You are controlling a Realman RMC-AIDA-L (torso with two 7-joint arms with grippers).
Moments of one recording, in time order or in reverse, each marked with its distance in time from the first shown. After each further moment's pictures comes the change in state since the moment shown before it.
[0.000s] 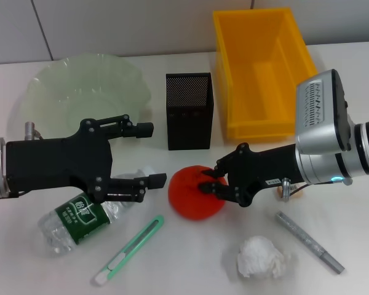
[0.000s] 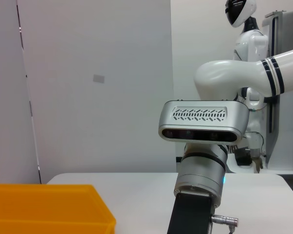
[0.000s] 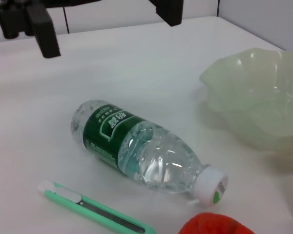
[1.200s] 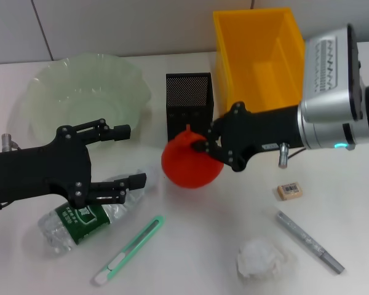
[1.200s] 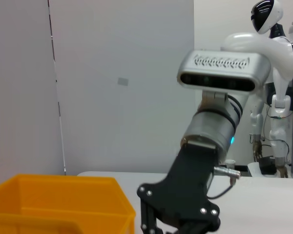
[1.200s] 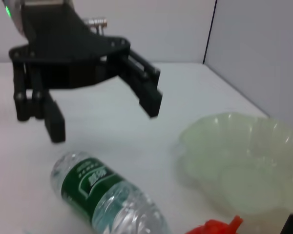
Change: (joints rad) left arm 0.056 0.002 -0.055 -0.025 -0.012 0.008 0.044; right arm -0.059 0.003 -0.037 -0.298 0.009 -0.010 0.100
